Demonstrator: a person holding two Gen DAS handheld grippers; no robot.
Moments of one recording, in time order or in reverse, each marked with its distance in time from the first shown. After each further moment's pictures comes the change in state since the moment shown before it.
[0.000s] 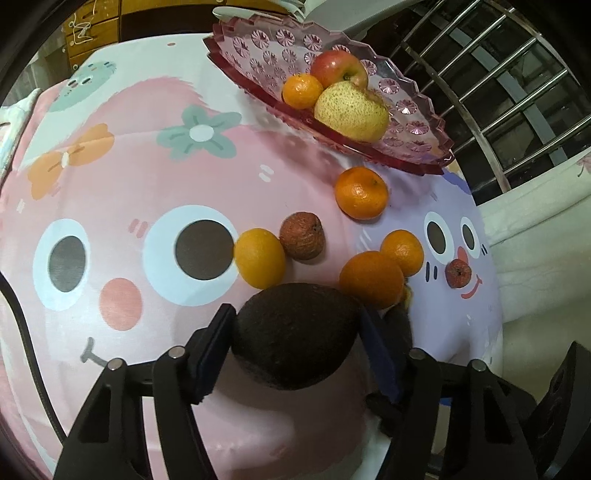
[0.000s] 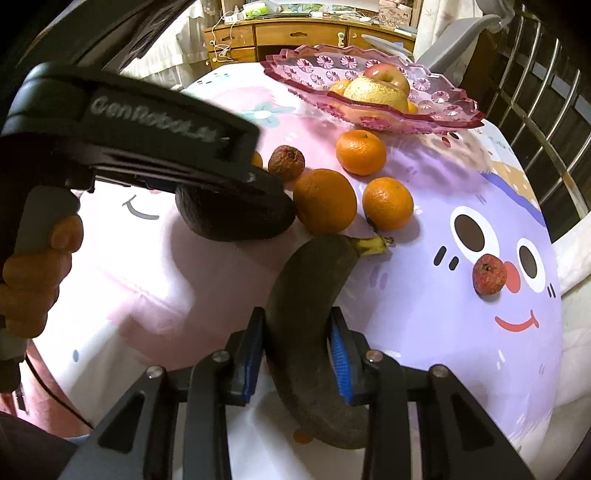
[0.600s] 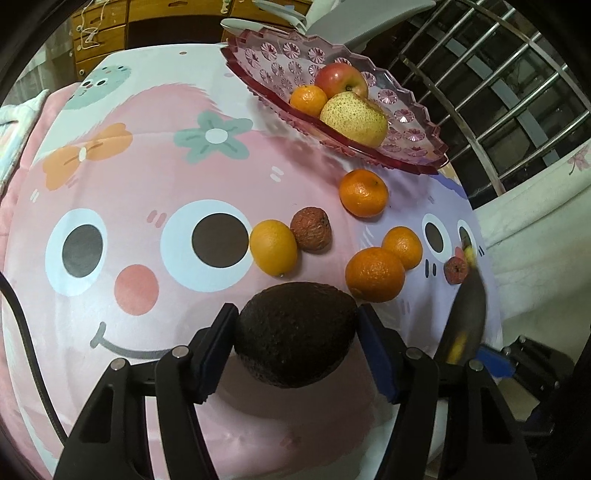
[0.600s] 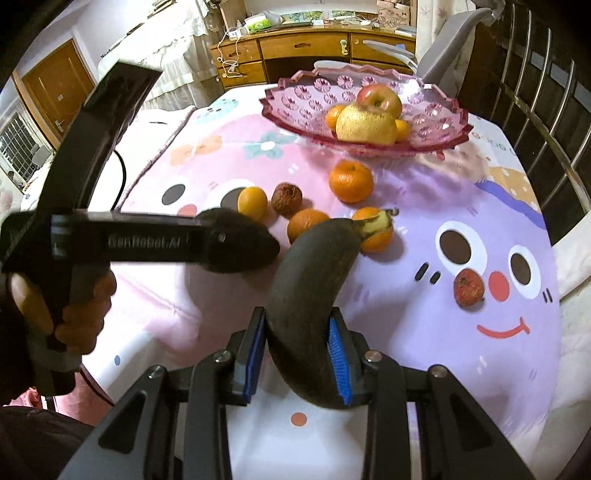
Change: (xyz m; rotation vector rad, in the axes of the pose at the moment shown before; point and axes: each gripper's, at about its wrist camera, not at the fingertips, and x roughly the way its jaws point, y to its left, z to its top) left arm -0.014 0.011 -0.019 -0.008 -0.057 -0.010; right arm -0.038 -0.025 0.016 0.031 -0.028 0.108
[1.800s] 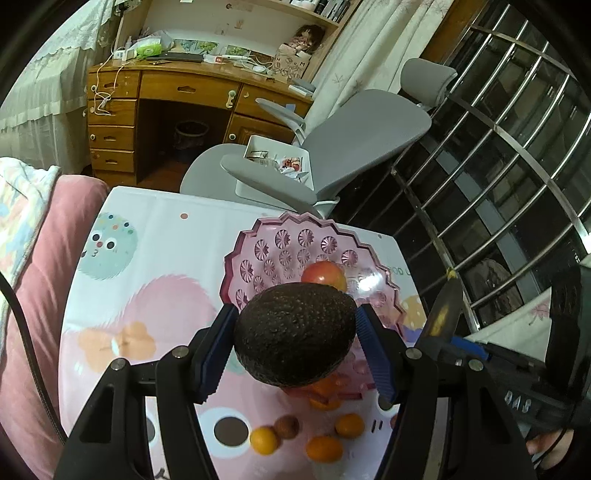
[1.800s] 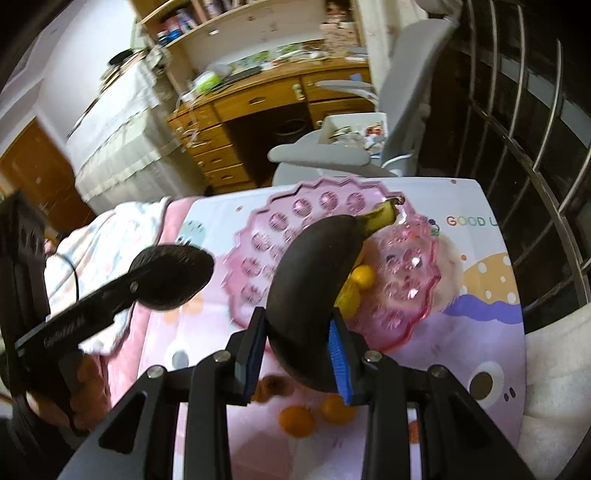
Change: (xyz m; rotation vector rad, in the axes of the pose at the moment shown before) left arm -0.092 -0.006 0.157 -0.039 -0.318 -0.036; right arm -0.039 -0.065 0.184 0.244 -0.105 0.010
